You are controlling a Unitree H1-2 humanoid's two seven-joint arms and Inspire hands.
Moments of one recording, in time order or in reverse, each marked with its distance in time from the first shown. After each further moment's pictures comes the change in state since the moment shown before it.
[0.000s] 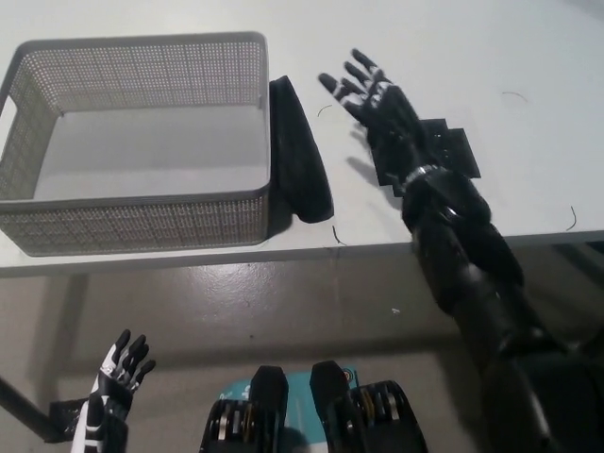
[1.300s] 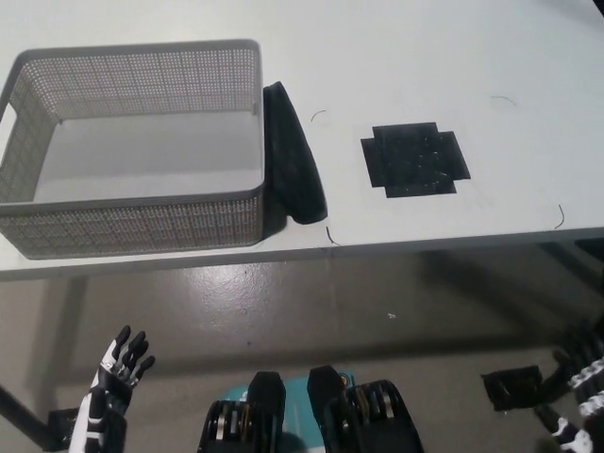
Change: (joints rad) left_arm -0.020 0.021 0.003 0.019 -0.004 0.000 -0.001; right_arm 1.263 -0.174 0.111 -1.323 0.091 0.049 0.065
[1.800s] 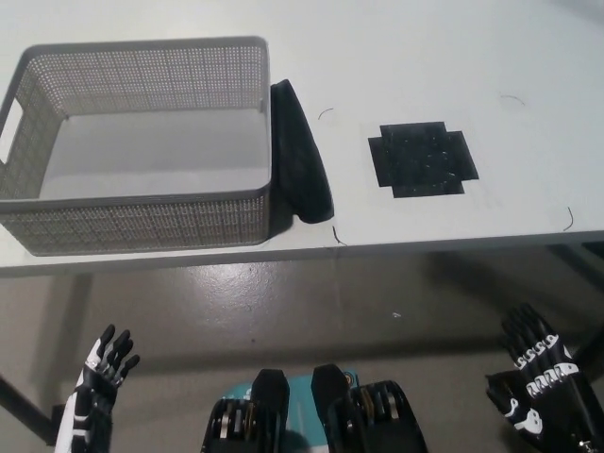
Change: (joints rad) left_arm -0.002 0.009 0.034 0.023 -0.002 -0.001 0.000; right_arm -0.087 0.013 0.066 0.105 0.018 -0.023 0.032
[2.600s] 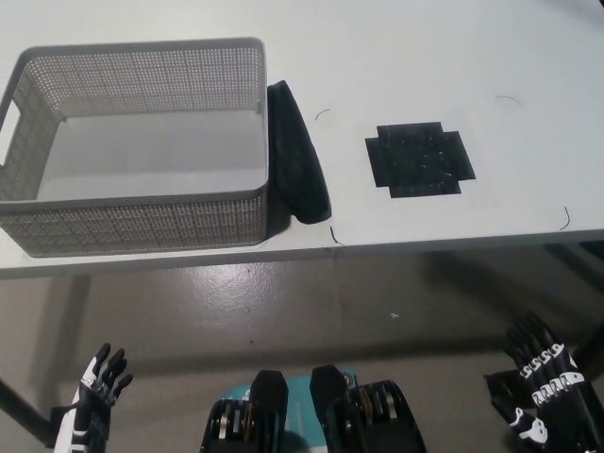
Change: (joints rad) left_arm 0.030 0.001 0.013 0.005 0.036 0.000 0.011; right_arm 0.020 -0.007 -0.003 -0.004 0.001 -0.008 0.000
